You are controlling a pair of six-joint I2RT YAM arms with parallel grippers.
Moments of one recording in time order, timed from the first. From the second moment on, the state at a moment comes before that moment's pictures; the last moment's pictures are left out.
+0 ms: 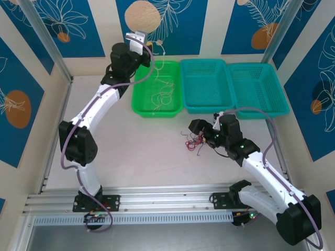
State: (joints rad) left arm -0.38 1.88 1.80 0.08 0.13 0.02; right arm 0.43 0.89 0.66 -0.33 -0.31 0.94
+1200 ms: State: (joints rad) left arm -0.73 1.23 0.96 0.22 0.19 -0.05; right arm 0.39 1.08 0.82 -0.52 -0.01 0.82
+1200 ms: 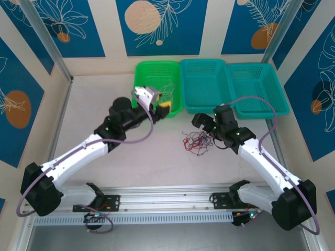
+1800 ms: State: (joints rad) left arm -0.93 1.60 0.91 0.10 0.03 -0.55; right arm 0.30 1.45 0.78 -0.49 -0.13 0.91
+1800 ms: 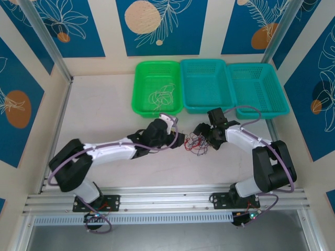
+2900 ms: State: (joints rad) left arm -0.94 1.87 1.07 -0.07 0.07 -0.89; right arm 0.33 1.45 0.75 -0.44 -0.18 0.90
